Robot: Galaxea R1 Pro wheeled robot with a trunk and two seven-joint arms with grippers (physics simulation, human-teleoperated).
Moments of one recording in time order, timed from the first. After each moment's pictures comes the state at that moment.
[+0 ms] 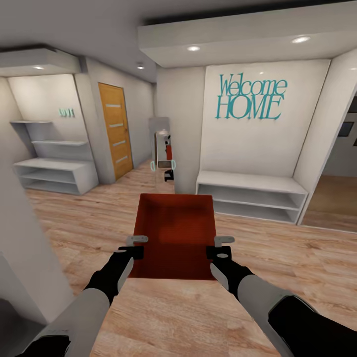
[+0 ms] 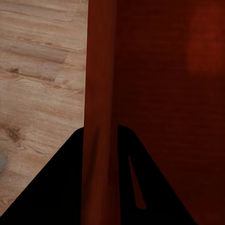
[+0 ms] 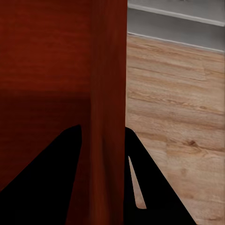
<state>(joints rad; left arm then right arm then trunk) -0.76 -0.11 0.04 -0.58 -0.06 0.35 0.13 -0.92 0.13 0.54 -0.18 -0.46 0.01 -0.36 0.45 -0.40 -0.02</state>
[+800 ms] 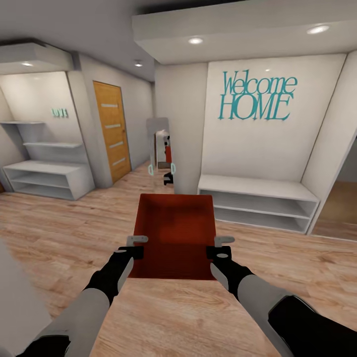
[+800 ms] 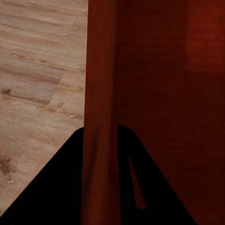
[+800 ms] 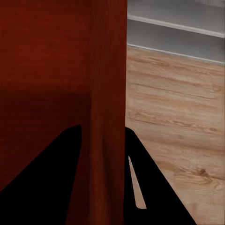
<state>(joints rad) -0.76 -0.11 0.04 -0.58 -0.06 0.35 0.13 -0.92 0.13 0.55 -0.18 -0.46 0.01 -0.36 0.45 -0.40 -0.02</state>
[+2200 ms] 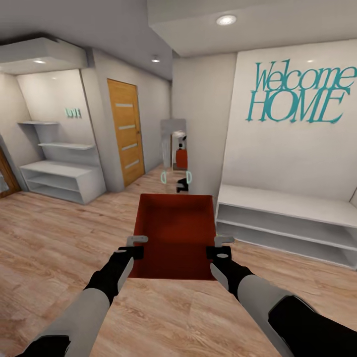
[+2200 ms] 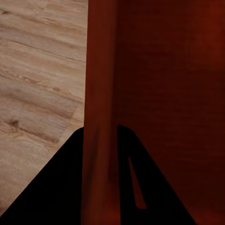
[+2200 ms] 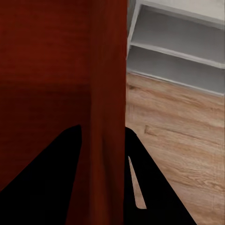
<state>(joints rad) -0.76 -0.11 0.04 -0.58 -0.06 0.35 0.13 -0.92 0.13 0.55 -0.18 -0.46 0.01 -0.36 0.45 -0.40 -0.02</state>
